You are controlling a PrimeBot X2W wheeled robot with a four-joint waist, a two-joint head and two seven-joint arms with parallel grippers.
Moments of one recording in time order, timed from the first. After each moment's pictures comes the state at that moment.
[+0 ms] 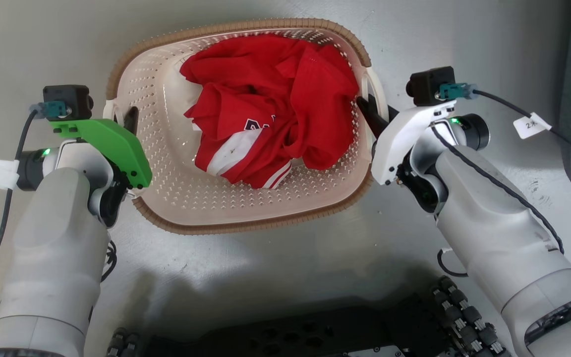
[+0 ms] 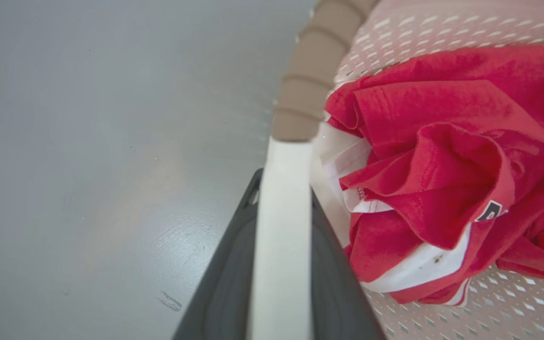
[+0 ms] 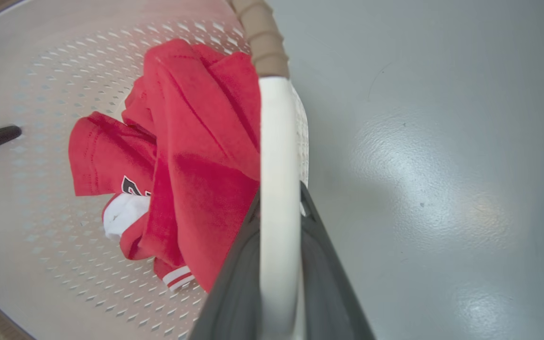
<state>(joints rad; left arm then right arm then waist) -0.82 0.10 -0.30 0.92 -0.49 -0.12 0.06 -0.78 -0.06 0.55 0.83 0.50 0.11 0.02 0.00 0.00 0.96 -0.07</state>
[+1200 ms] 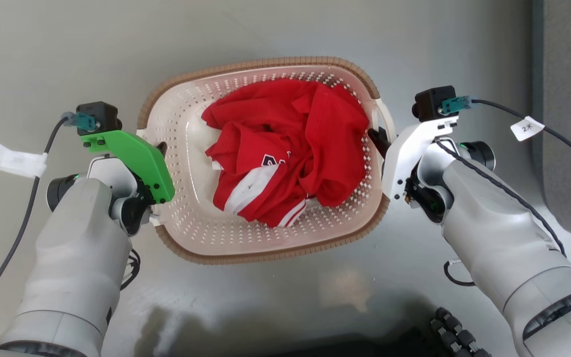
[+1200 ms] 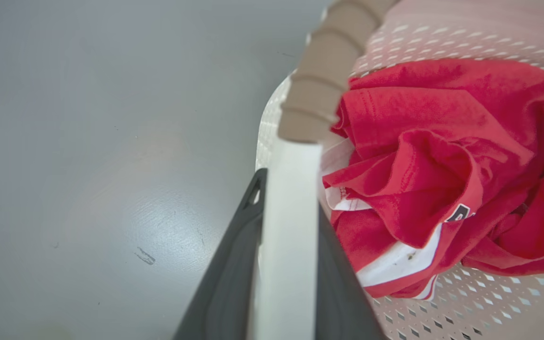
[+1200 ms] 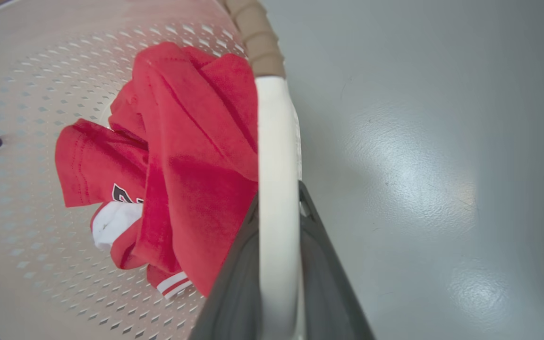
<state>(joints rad) -0.85 0.05 -0.39 1.05 -0.66 -0.13 0.18 -0.82 -0.05 0.60 1.02 0.61 0.12 0.07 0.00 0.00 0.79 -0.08</state>
